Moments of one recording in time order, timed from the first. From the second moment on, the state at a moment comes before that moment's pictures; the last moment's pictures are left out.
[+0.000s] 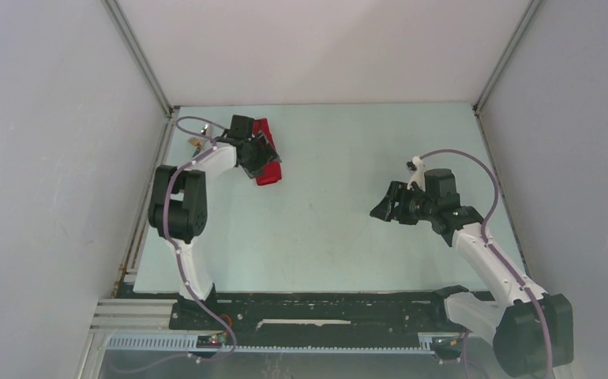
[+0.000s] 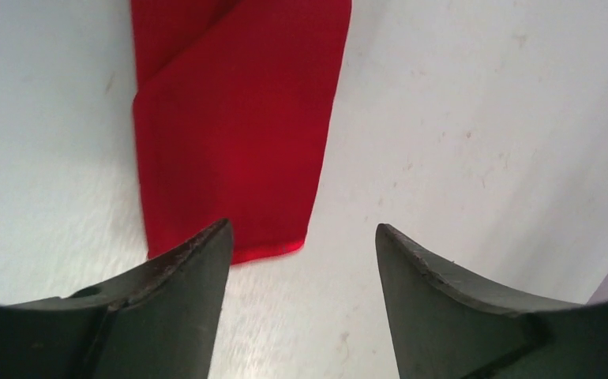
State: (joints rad) left arm -0.21 1.99 1.41 -0.36 0.13 -0.80; right arm 0.22 1.04 0.67 -0.36 -0.46 0.42
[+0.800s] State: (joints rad) left arm 0.11 2.39 2.16 -0.97 -0.26 -1.06; right arm 0.35 1.04 0.68 -0.39 -0.40 0.42
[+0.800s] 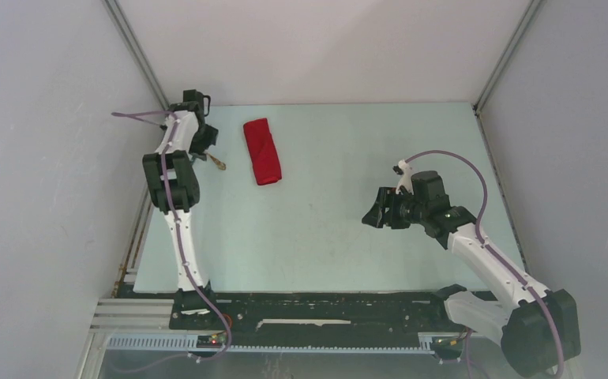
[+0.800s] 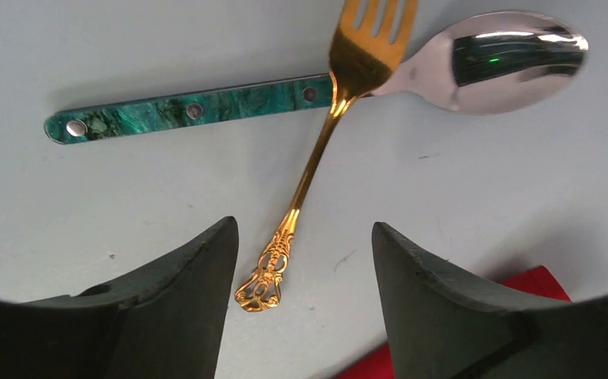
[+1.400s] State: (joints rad) left arm 0.14 2.51 2.29 -1.03 -0.29 -1.12; right arm 0.35 1.04 0.68 -0.39 -0.38 0.42
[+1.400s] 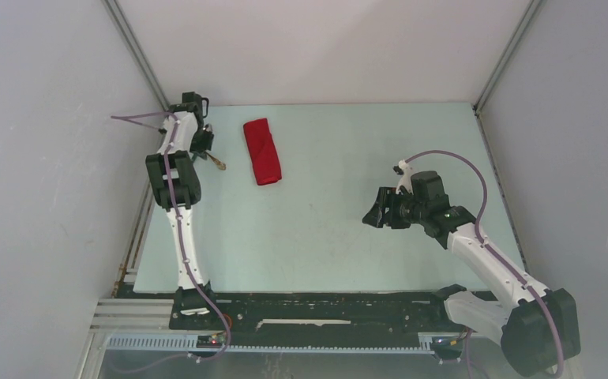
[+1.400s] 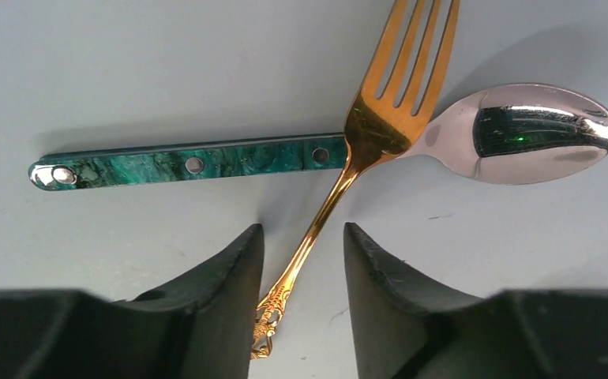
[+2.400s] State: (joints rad) left arm 0.03 1.54 1.04 0.23 0.49 -0.96; right arm 0.47 1.58 0.83 0.31 -0.86 0.81
